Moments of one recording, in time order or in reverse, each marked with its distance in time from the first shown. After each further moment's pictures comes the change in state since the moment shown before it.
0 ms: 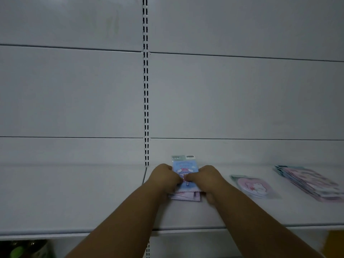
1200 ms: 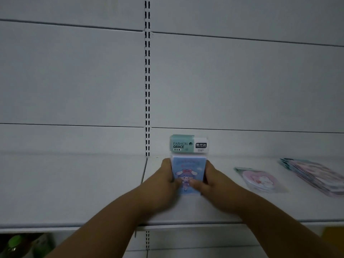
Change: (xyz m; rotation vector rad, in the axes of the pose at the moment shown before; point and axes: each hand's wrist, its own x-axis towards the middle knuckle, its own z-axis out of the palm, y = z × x) left_hand -0.029 -0.037 -0.018 -0.009 -0.235 0.368; right_hand -0.019 0.029 -0.019 -0.339 -0.297 -0.468
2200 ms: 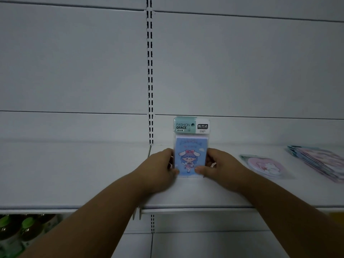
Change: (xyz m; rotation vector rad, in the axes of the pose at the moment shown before) left_hand 0.008 -0.008 -0.011 0.461 0.047 -0.087; right_hand 0.012 0.015 -0.007 -0.151 0.072 0.021
